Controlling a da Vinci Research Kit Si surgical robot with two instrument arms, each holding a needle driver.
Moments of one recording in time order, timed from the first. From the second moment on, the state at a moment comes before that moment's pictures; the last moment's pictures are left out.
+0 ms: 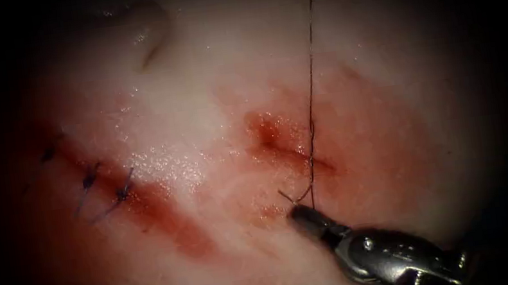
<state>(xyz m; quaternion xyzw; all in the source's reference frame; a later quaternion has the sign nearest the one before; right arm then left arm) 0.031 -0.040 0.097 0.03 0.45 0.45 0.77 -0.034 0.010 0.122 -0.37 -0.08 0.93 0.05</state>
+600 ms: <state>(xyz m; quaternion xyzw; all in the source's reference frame) 0.033 -0.042 0.097 0.08 0.46 0.39 0.79 -0.037 0.012 0.122 -0.36 -0.05 0.93 0.03</state>
